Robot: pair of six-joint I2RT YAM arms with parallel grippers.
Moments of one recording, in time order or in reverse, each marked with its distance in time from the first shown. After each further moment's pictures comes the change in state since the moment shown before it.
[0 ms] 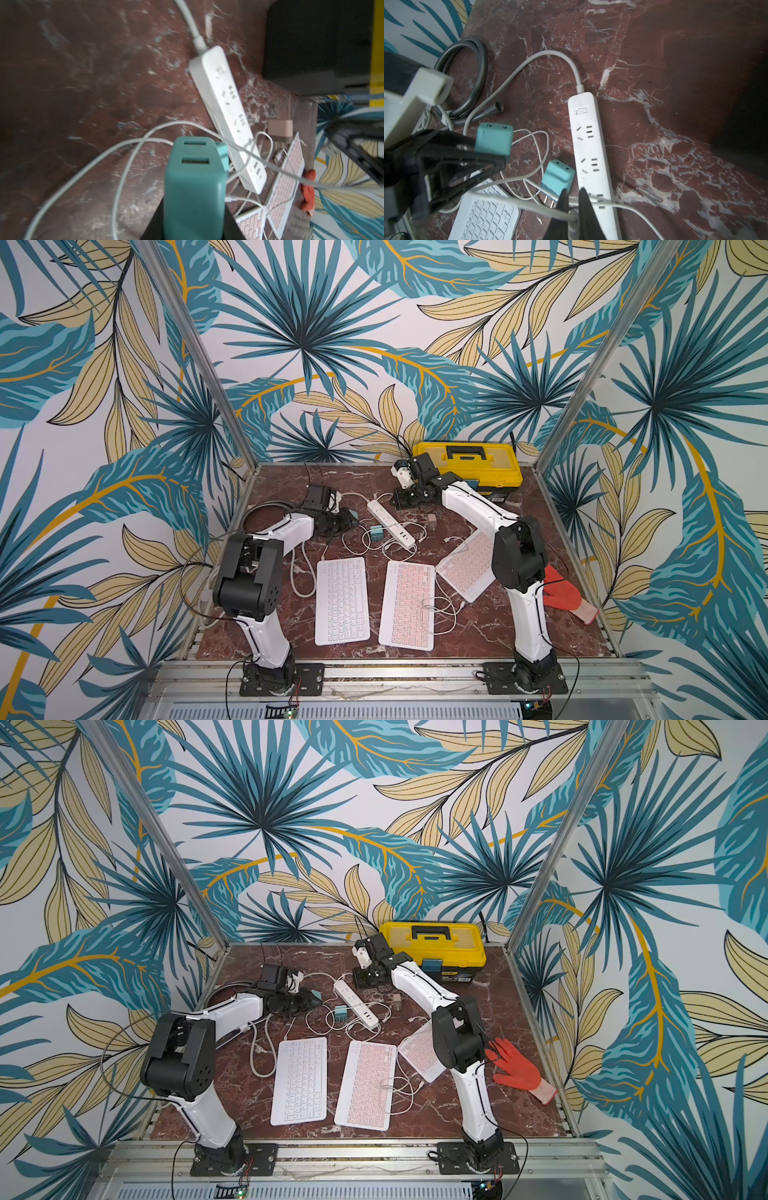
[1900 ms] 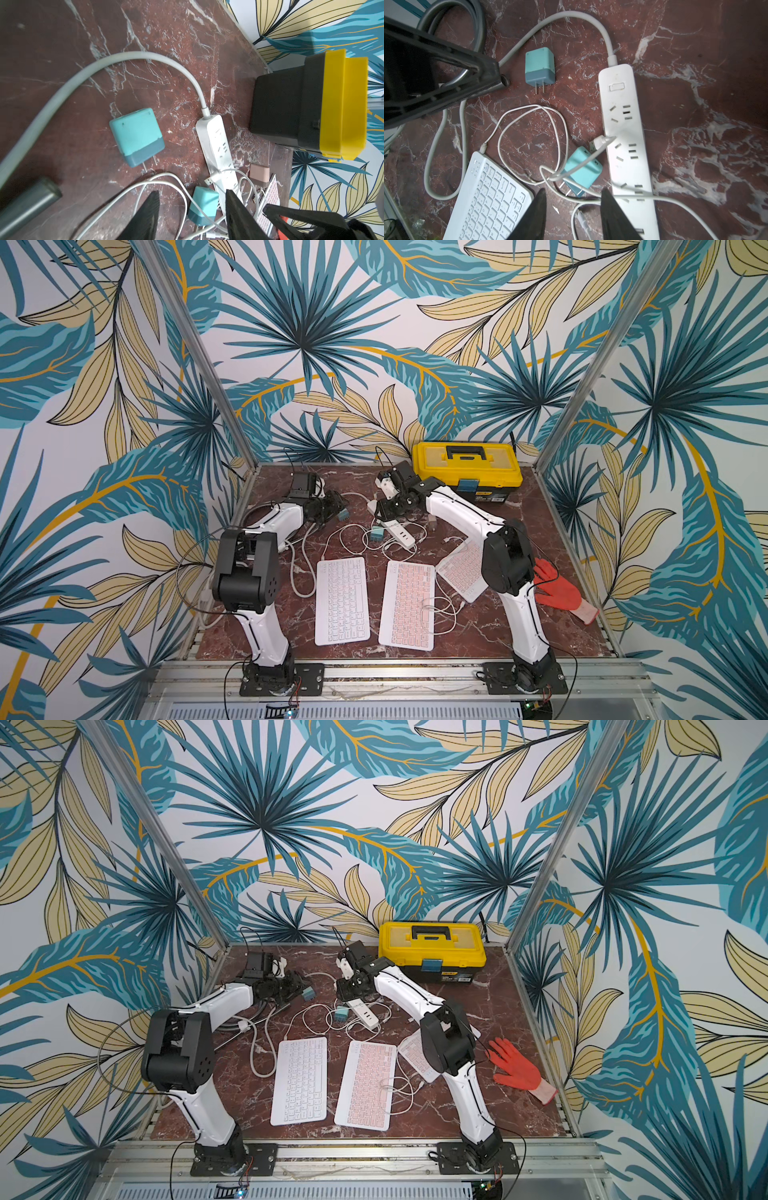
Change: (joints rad) left arm 0.077 -0.012 0.093 0.015 0.013 -0.115; right arm 0.099 0.016 0.045 -0.116 0.099 0.012
